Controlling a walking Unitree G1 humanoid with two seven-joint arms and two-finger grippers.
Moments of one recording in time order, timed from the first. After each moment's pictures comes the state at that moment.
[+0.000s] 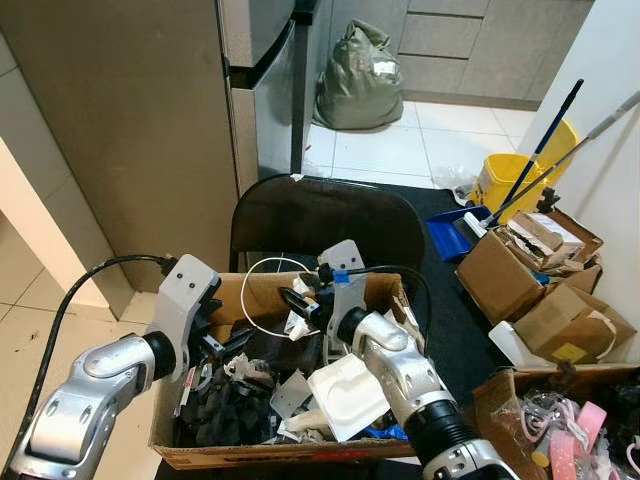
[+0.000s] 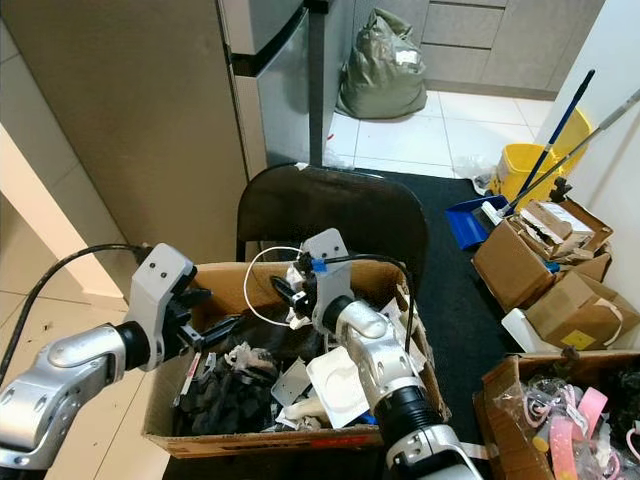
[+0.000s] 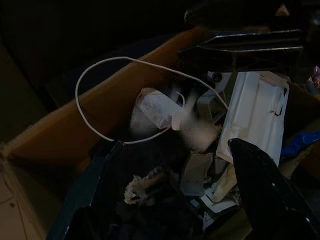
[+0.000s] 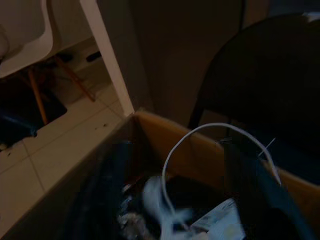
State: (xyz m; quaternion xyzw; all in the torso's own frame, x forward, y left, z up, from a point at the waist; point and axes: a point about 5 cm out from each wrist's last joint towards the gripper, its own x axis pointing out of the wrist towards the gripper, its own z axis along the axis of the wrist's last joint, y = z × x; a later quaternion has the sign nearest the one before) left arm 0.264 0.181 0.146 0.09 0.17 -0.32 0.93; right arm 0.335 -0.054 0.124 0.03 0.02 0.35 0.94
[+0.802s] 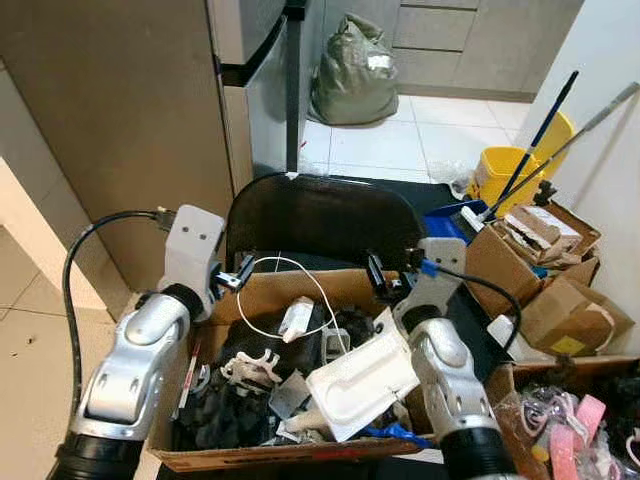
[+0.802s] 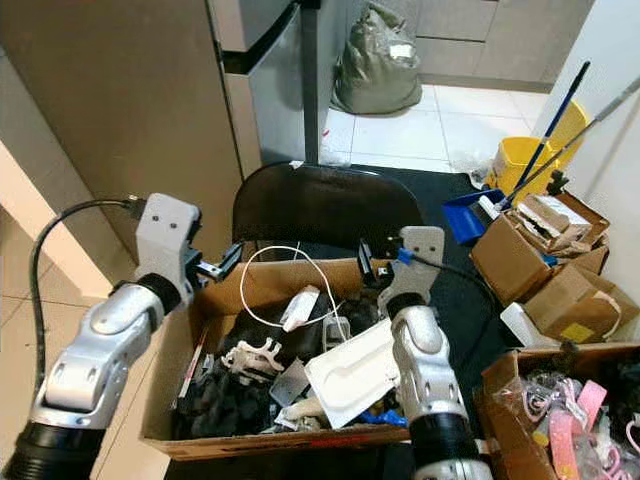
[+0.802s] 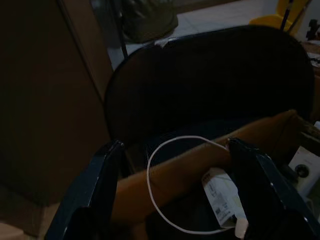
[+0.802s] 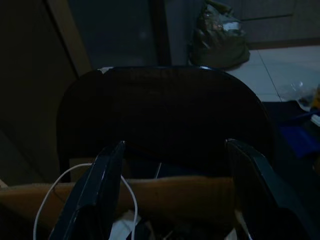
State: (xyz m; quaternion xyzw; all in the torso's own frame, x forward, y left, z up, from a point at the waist) left arm 0.309 0.156 0.170 0.08 0.03 -0.13 0.99; right arm 0.320 -0.139 0.129 0.08 -0.07 0.05 0.99
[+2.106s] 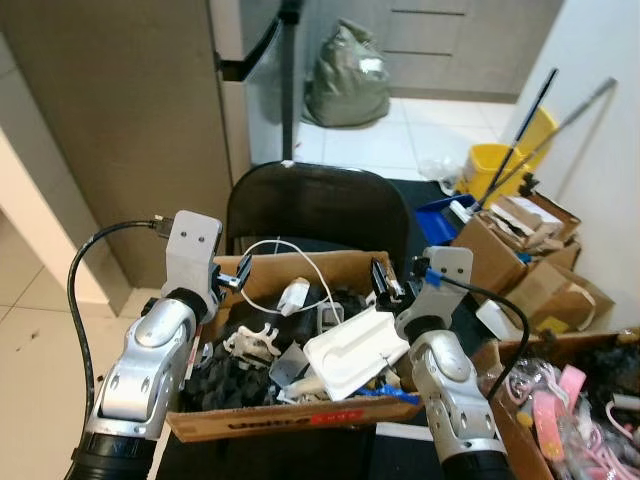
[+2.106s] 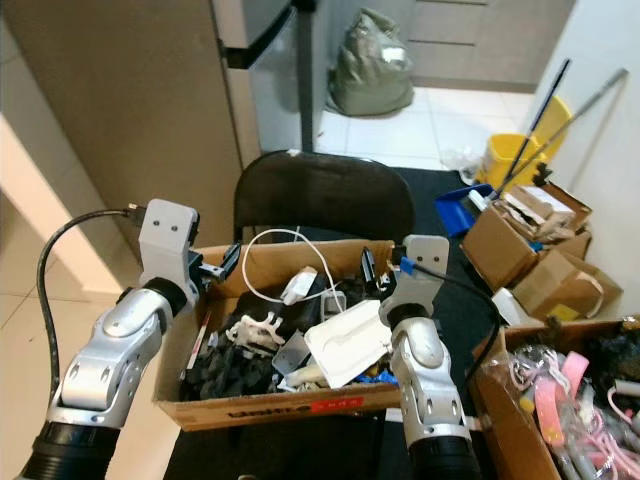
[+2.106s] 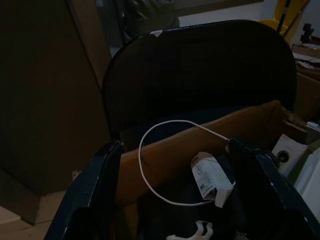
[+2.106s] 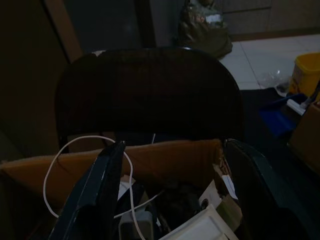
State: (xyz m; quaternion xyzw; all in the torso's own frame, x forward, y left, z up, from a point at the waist) left arm 0.310 0.160 0.165 0.06 0.03 -0.10 0.99; right arm 0.313 -0.137 0.130 0.07 -0.05 0.04 1.00
